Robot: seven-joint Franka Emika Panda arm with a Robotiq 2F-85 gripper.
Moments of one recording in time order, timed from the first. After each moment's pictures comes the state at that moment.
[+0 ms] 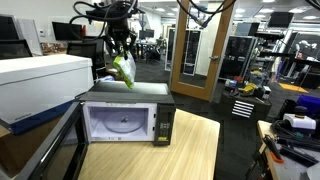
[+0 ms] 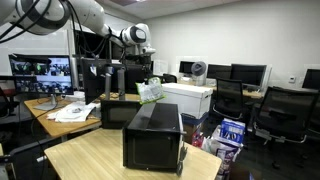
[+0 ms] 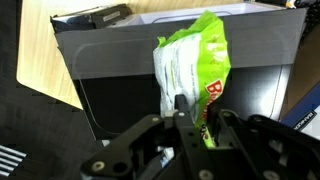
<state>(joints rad) 0.06 0.76 -0.10 -1.01 -0.11 1.76 1.17</state>
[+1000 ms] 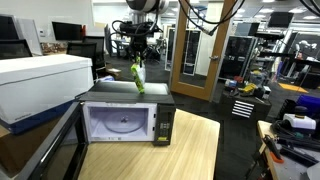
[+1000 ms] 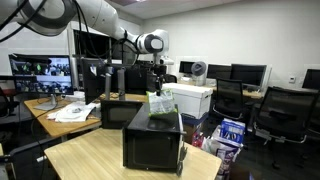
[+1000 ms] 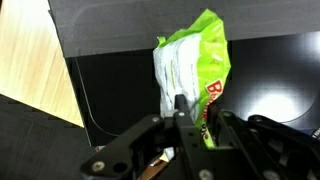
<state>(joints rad) -0.13 0.78 -0.08 -1.09 0.06 1.87 0.93</state>
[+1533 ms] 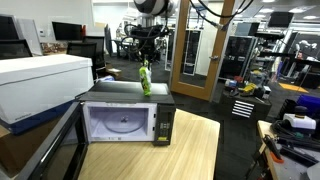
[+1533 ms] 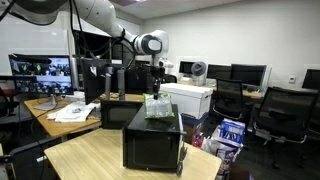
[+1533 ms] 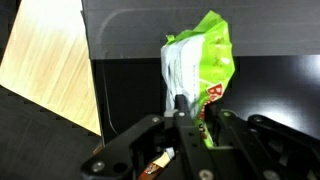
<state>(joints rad) -0.14 0.66 -0.10 -1.32 0.08 1.94 0.81</state>
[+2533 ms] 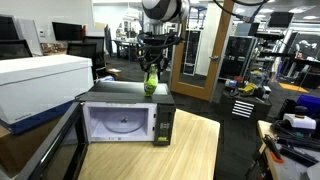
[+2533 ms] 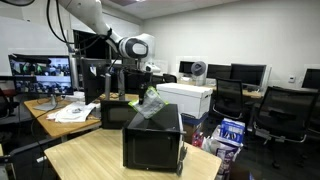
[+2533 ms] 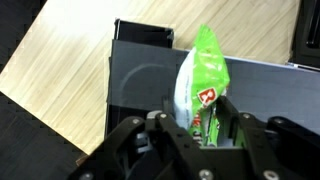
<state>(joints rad) -0.07 0.47 -0.12 -1.70 0.10 2.08 0.65</state>
